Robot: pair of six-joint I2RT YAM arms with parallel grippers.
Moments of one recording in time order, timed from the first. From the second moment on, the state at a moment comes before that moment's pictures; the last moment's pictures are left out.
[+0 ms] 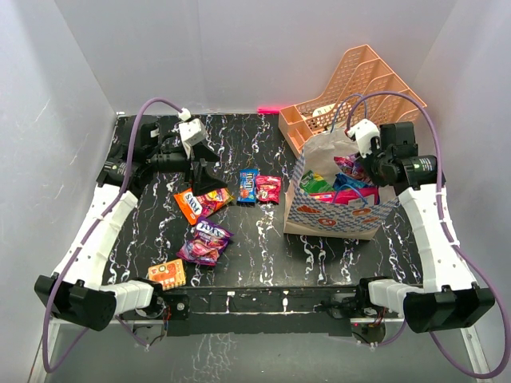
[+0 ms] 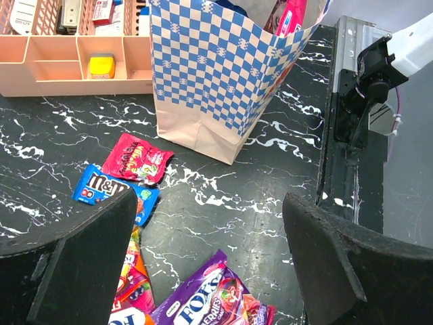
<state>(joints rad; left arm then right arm) -0.27 1.22 1.34 -0.65 1.00 0.36 0.08 1.17 1.38 -1.05 0.08 -0.56</state>
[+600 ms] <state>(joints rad) -0.27 1.20 1.33 -0.65 1.00 0.36 0.04 1.19 1.38 -1.05 0.07 -0.58</state>
